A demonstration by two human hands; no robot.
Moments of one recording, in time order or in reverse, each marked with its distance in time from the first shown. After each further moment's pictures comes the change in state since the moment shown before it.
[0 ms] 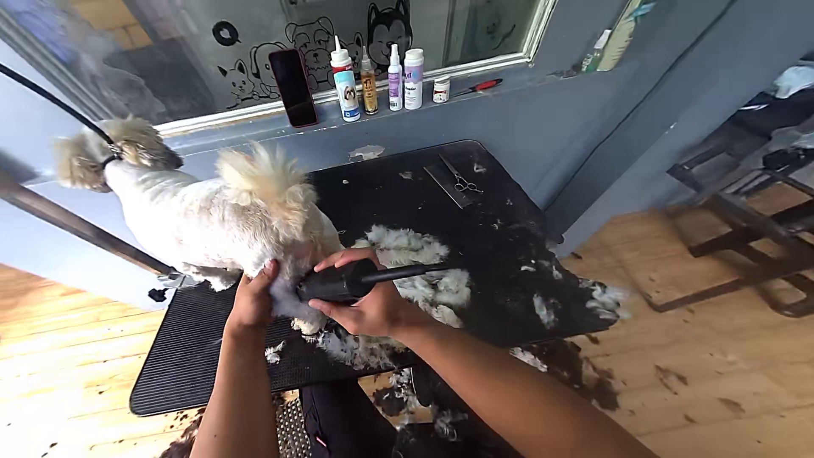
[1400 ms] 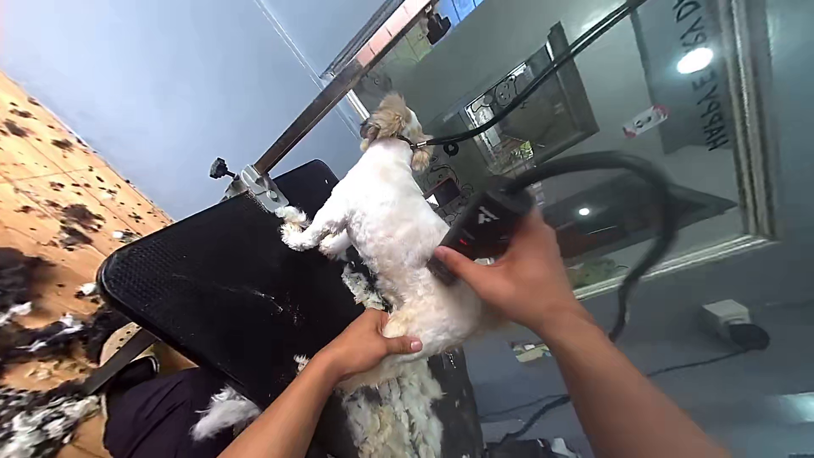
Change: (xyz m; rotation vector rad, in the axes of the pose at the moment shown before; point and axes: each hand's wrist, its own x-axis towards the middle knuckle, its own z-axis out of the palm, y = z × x) left_hand -0.013 -0.038 -0.025 -0.408 -0.351 -0.101; right_hand 0.208 -0.088 0.166 -1.271 -0.833 -0.158
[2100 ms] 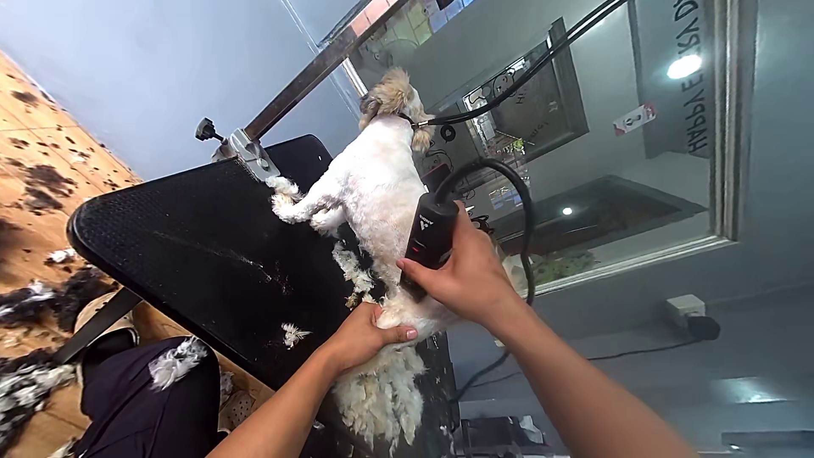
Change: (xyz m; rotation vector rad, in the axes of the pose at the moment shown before) left_hand 0.000 -0.035 0.032 -0.131 0.084 0.007; right_hand -0.027 -0.010 0.033 -0.088 -0.245 0.117
